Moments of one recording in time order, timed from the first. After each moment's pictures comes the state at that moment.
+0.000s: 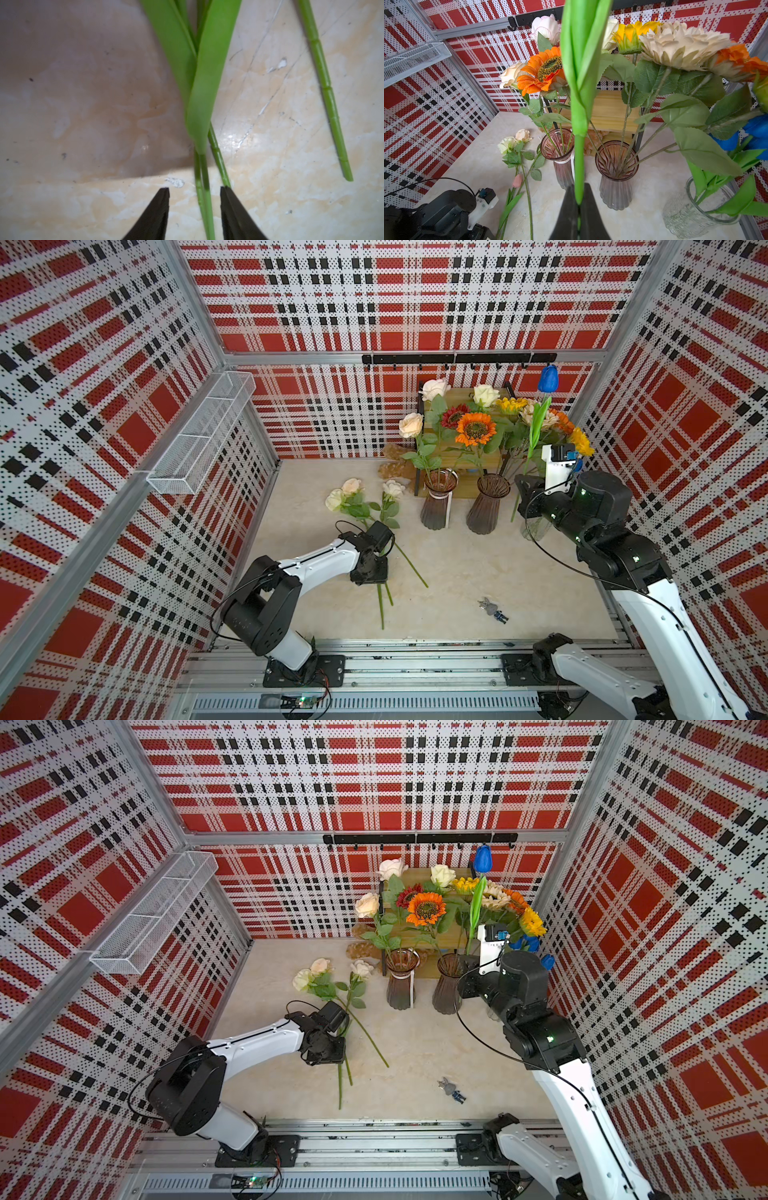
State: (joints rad) left arm -0.62 1.58 0.91 -0.71 0.01 -0.62; right arm 0.34 0.96 1.36 -0.65 0.05 0.18
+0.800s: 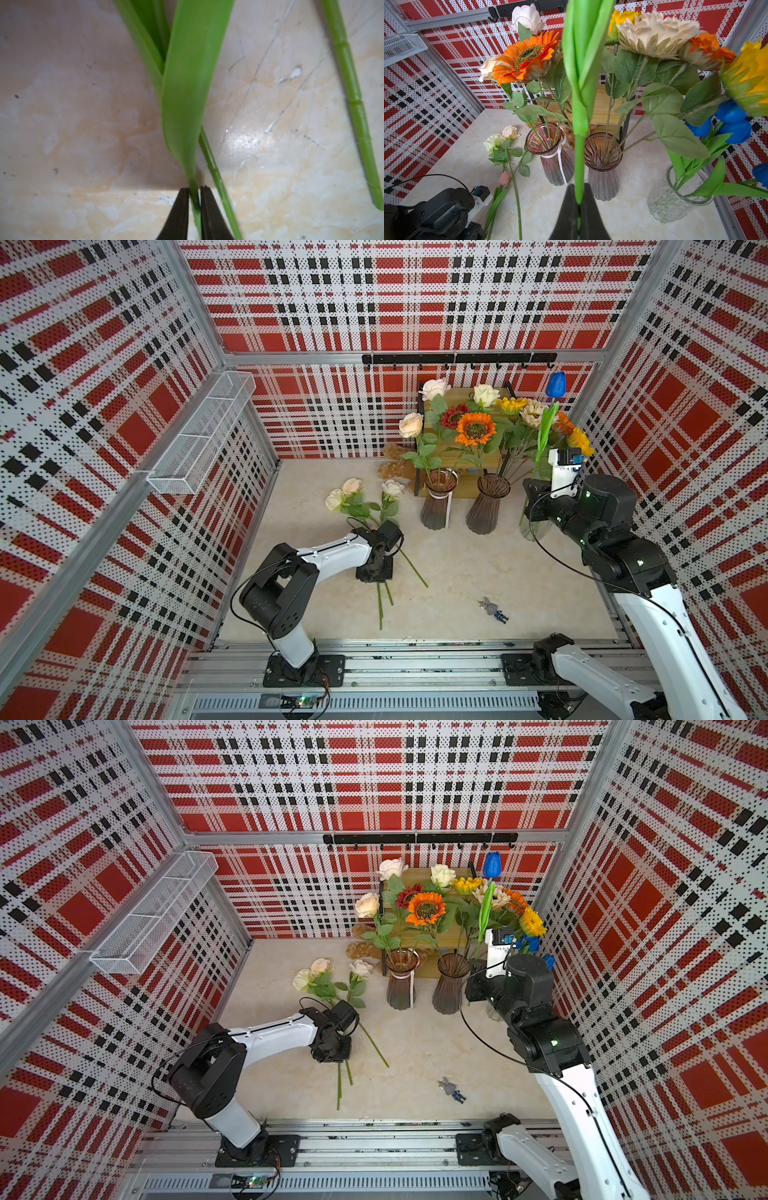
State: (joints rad) left arm -0.66 1.69 0.99 -0.75 -0.05 -0.63; right arm 0.28 0.94 1.34 -0.69 0.05 0.16
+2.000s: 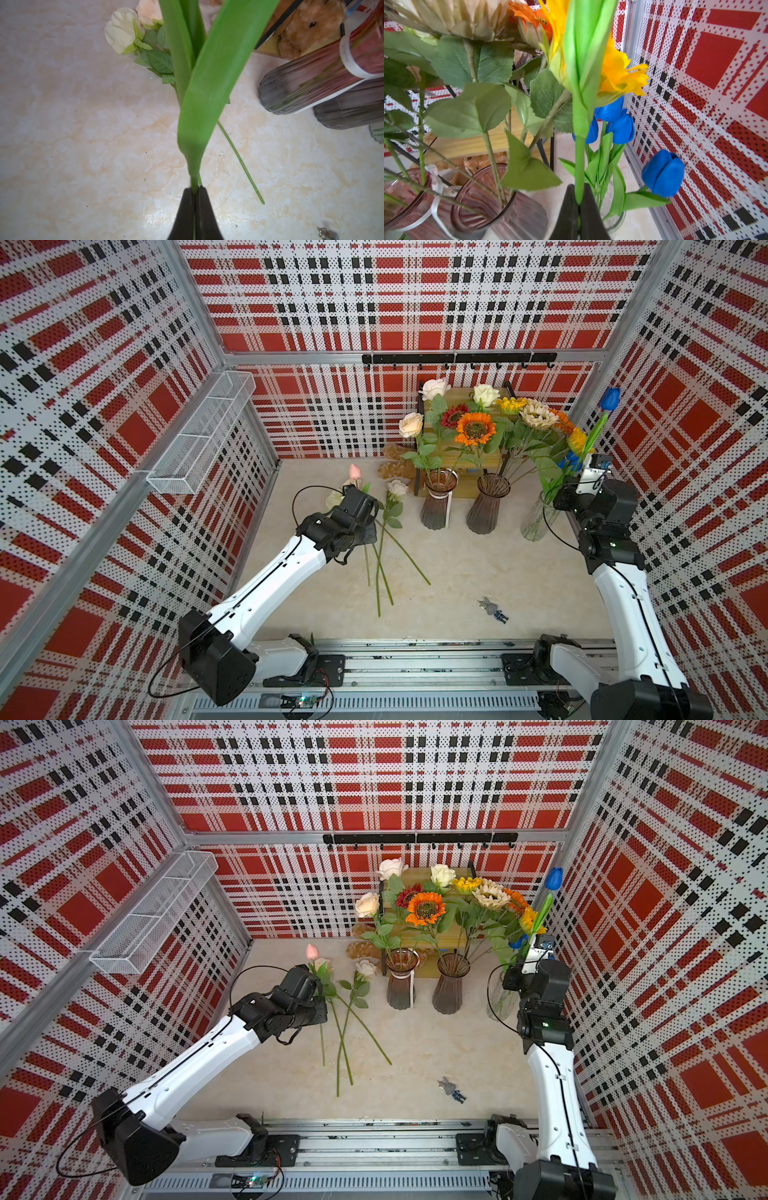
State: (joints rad) left arm -0.57 1.27 1.20 -0.88 -0.26 -0.64; right arm -0.20 1.03 0.99 -0.15 -0.06 0.05
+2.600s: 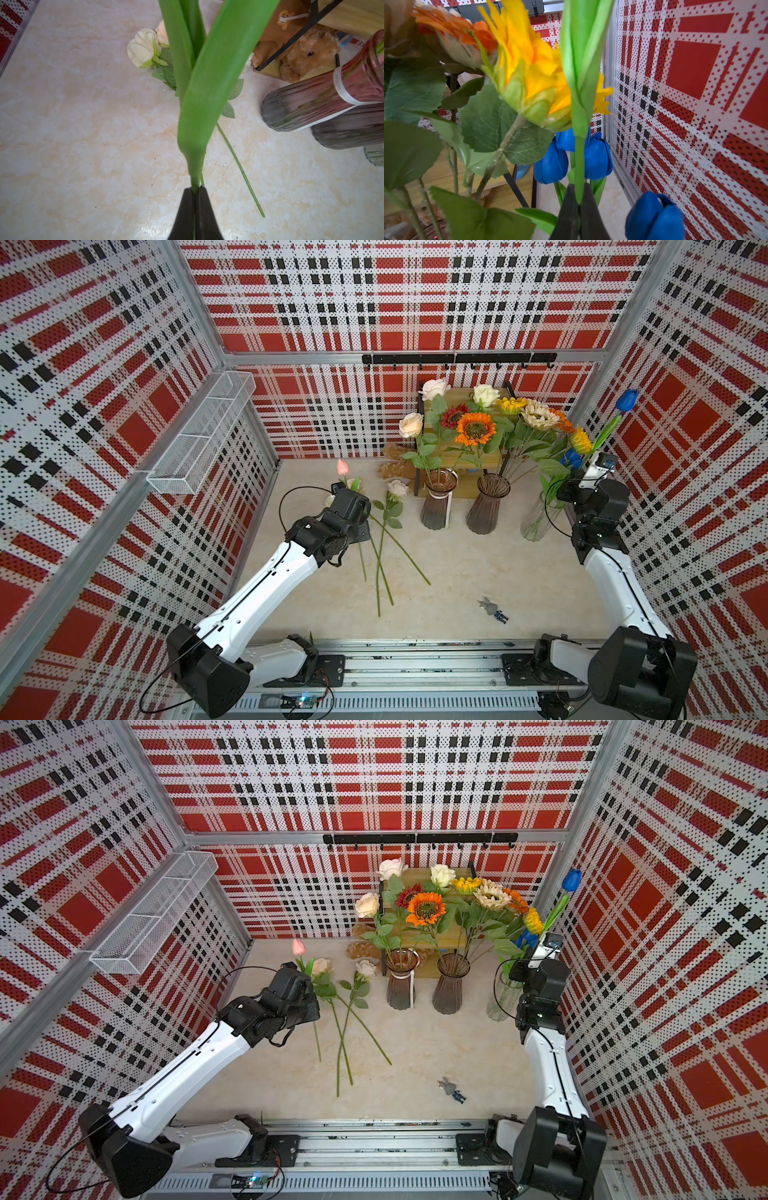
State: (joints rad) left arm -0.55 1.22 1.19 -0.88 -0.30 -0.65; right arm -0.27 1.19 0.89 0.22 -0.05 0.11
